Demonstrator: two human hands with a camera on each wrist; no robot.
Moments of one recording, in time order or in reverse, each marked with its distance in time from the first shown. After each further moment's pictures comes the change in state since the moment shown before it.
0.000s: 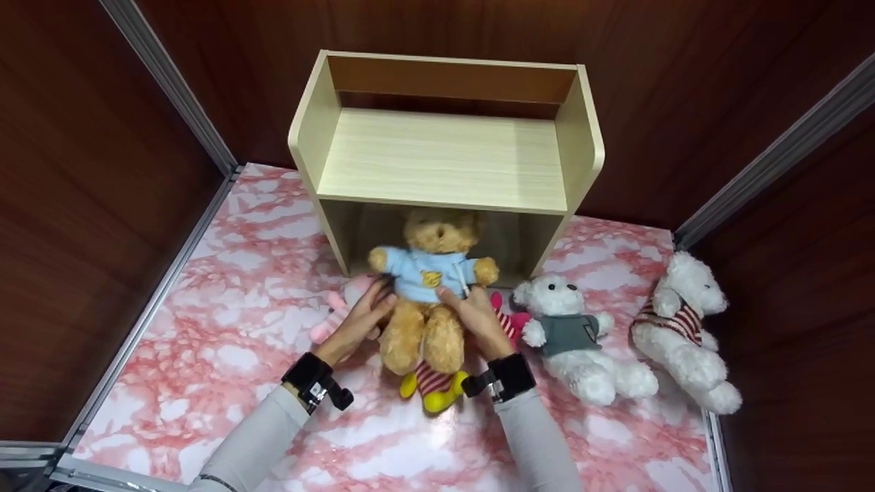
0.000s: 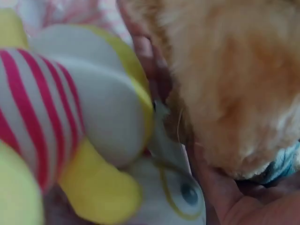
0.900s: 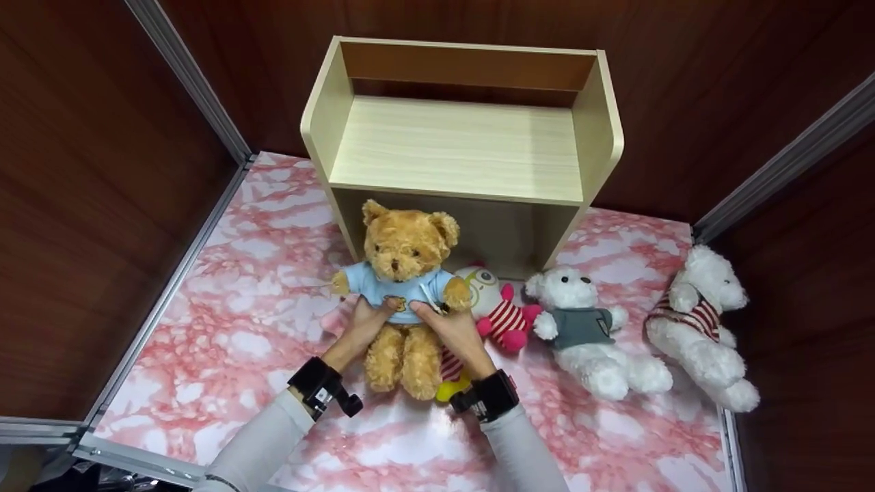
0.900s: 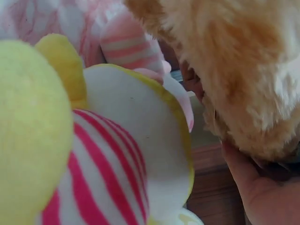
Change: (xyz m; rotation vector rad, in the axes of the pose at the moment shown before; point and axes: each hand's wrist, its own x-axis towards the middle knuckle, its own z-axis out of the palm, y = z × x) left_hand -0.030 0.001 0.008 0.106 0.188 0.084; right_hand -0.030 0.021 0.051 -0.128 0.045 -0.137
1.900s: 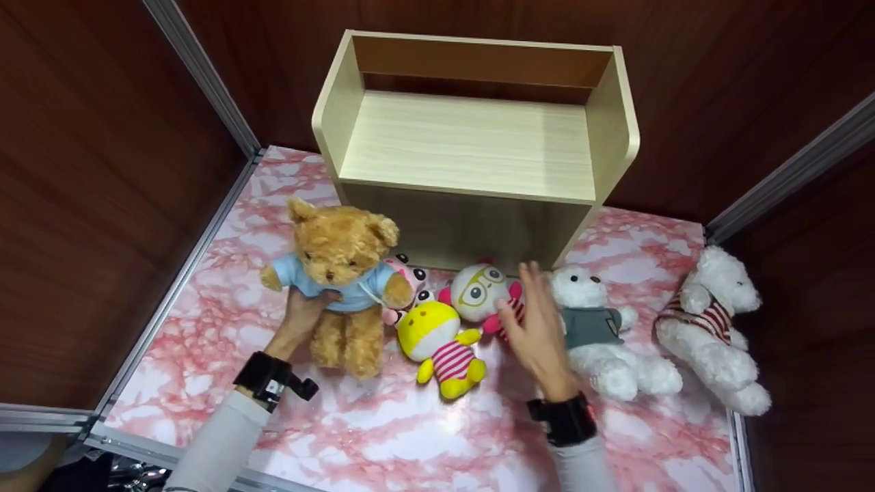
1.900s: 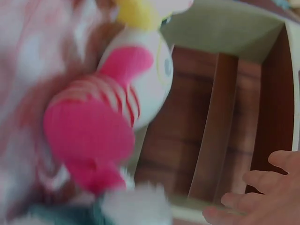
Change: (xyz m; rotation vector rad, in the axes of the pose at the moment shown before) left_hand -0.017 0.029 -0.098 -0.005 0.209 0.136; right_hand -0.028 -0.006 -0.100 -0.563 0.175 -0.427
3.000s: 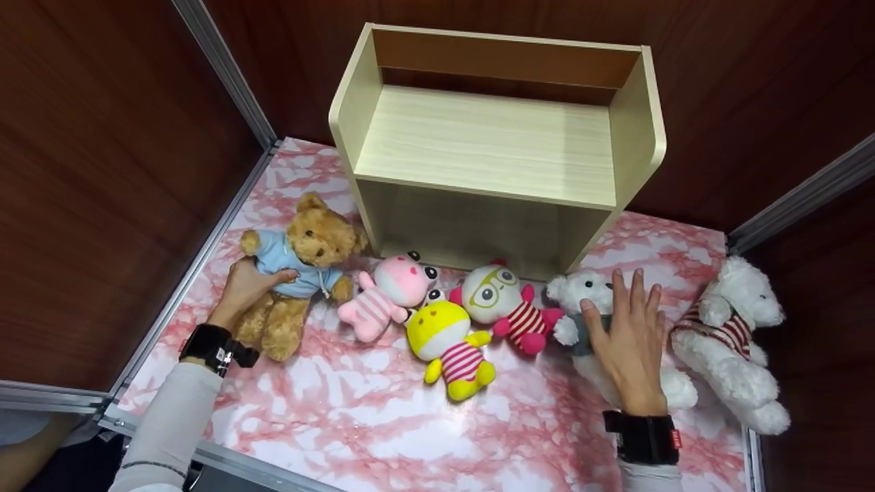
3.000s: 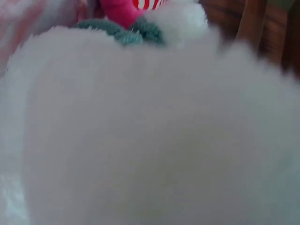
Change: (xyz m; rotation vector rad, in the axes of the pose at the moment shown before) left_hand 0.038 -0.002 -0.143 0.801 0.078 -0.279; right_hand -0.002 0.047 -0.089 -0.321 -0.001 0.109
